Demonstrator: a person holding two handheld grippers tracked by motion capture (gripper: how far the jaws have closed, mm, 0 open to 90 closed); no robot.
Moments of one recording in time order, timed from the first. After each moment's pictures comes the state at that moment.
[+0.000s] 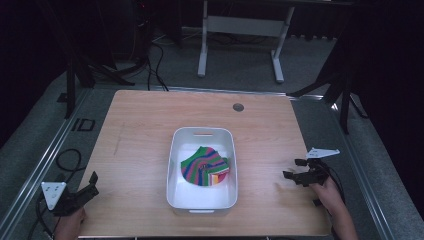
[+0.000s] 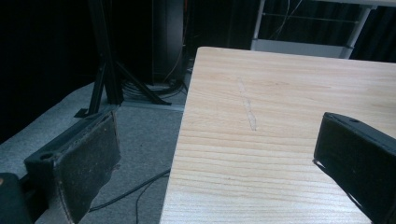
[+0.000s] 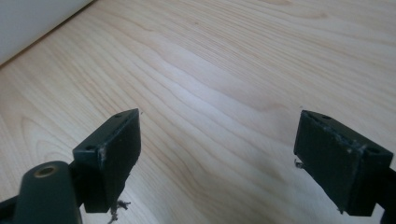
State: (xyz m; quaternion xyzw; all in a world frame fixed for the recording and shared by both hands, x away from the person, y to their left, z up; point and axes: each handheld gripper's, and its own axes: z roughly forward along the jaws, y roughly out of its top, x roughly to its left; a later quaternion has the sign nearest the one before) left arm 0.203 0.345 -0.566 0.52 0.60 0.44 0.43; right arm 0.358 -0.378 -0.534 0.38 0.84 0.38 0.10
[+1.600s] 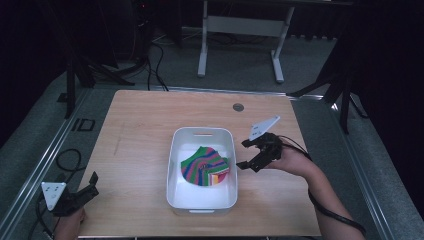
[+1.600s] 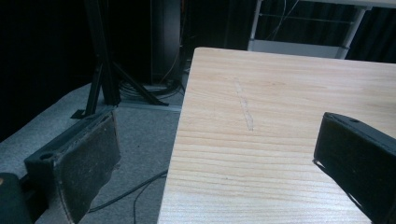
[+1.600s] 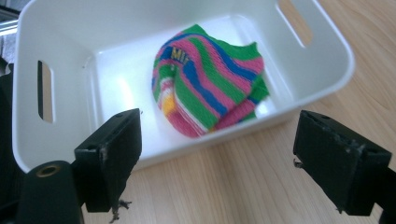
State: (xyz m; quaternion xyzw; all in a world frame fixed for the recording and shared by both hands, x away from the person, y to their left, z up) left arm 0.203 0.345 -0.566 0.52 0.60 0.43 0.43; right arm 0.373 -0.196 -0.423 0.13 0.93 0.33 0.02
